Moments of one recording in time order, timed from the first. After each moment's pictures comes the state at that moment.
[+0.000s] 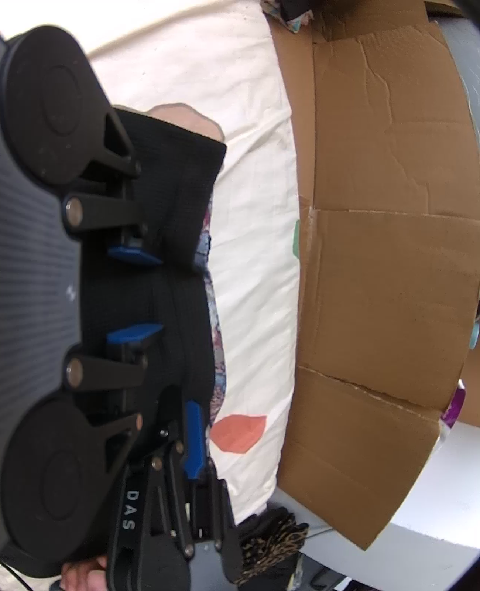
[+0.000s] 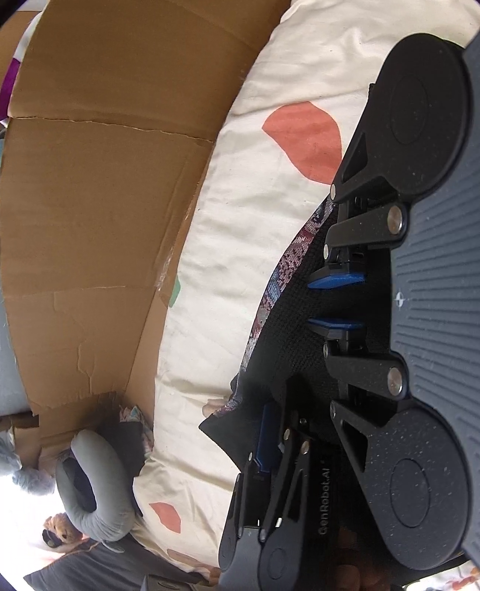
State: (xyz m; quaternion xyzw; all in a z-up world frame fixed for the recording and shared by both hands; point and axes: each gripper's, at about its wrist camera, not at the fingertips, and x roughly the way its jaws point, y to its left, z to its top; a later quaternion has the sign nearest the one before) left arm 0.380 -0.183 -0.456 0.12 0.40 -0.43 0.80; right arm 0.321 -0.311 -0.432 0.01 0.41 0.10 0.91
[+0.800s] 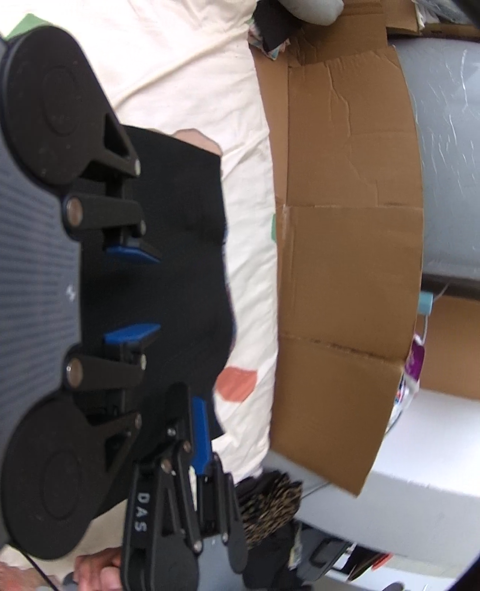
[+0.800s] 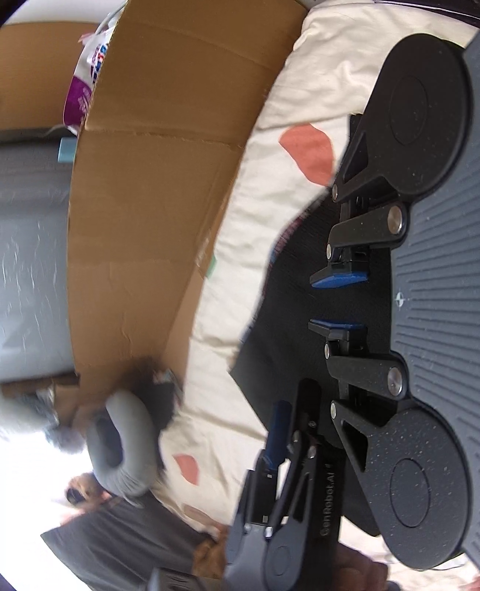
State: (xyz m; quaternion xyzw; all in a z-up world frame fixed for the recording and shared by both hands) left arm 0.306 -0.142 -0.413 0.12 0.36 -0.43 0.82; right arm 0.246 -0.306 -0.386 0.00 0.35 0.14 0.93
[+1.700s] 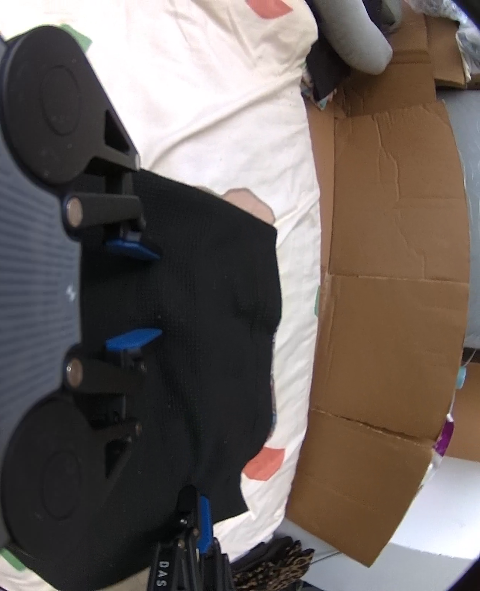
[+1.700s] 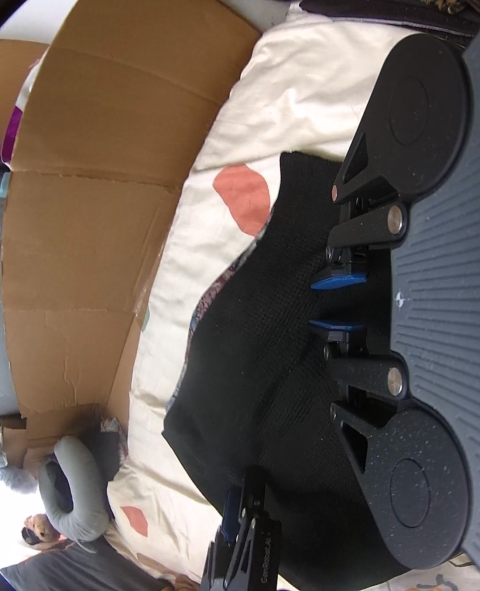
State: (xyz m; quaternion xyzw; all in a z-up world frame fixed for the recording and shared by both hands) left arm 0.327 -0.118 -0.442 0.10 0.40 -0.34 0.84; right arm 0.251 -0.335 -0.424 -0.02 0.41 0.06 0.91
